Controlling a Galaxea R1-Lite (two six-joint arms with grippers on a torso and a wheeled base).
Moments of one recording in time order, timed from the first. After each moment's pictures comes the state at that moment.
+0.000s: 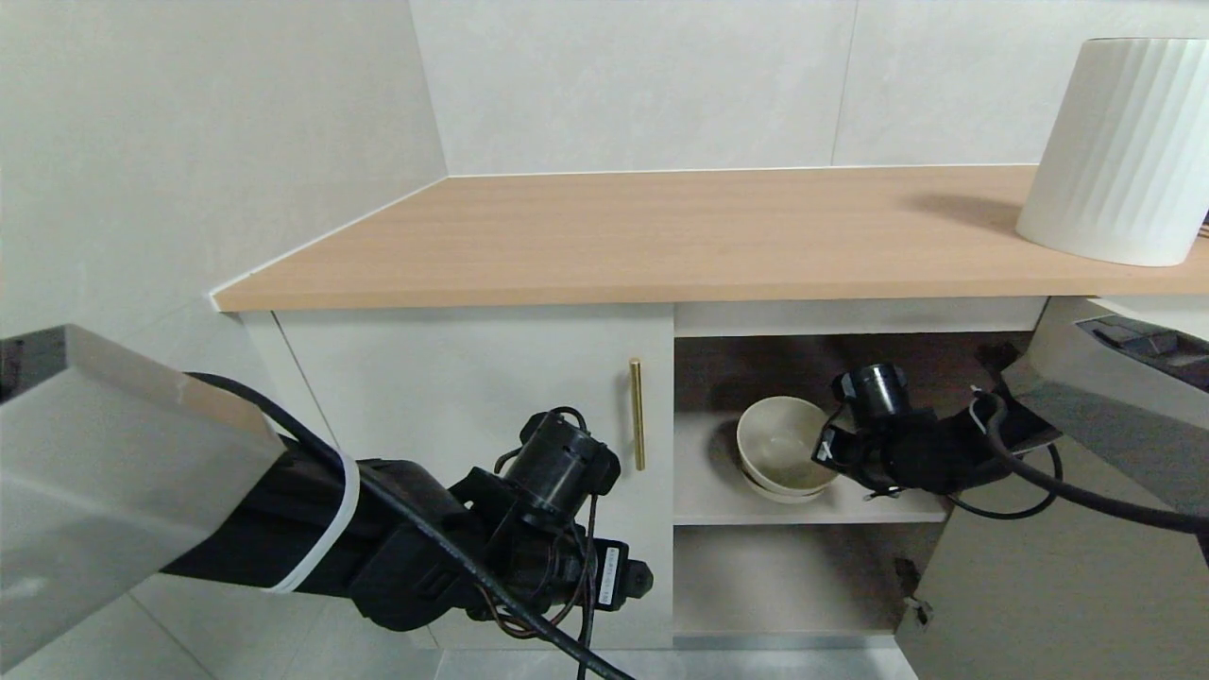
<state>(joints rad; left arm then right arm) -0.69 2.00 -0.95 -0.06 0.09 -0.45 0.28 2.34 -1.26 -0.32 -0.26 0.65</state>
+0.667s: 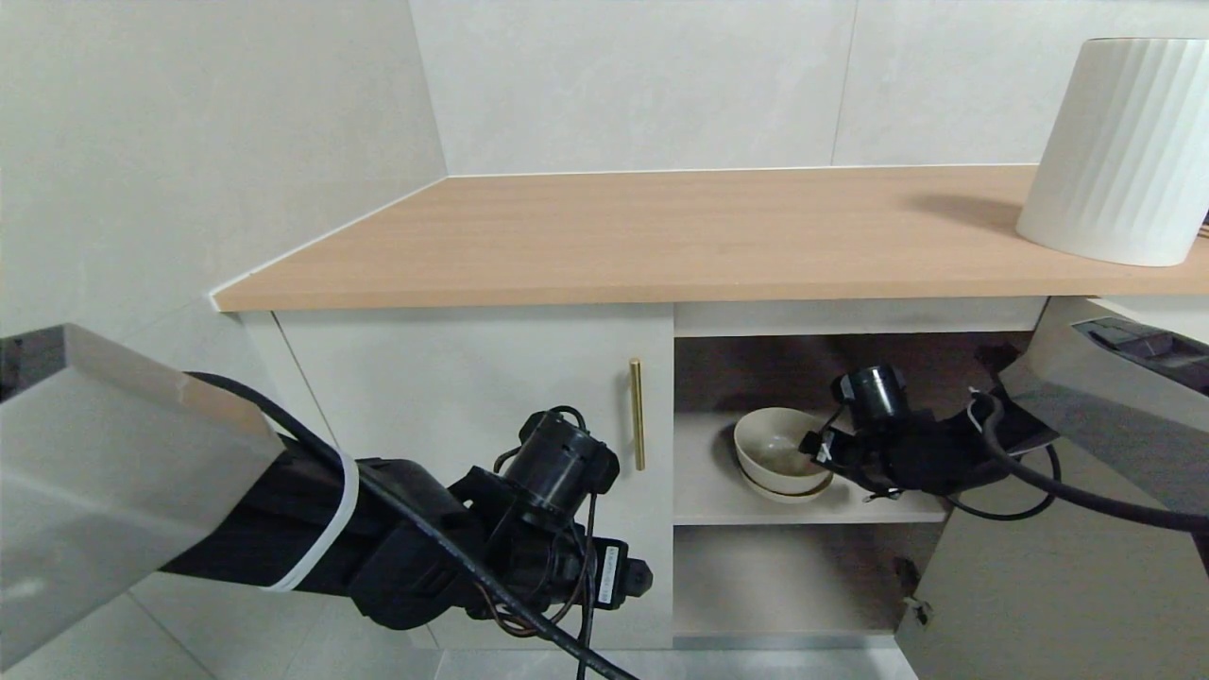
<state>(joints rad) -0.69 2.00 -0.96 -0.06 0.09 -0.45 0.28 2.34 -1.26 -0.32 -0.26 0.65</state>
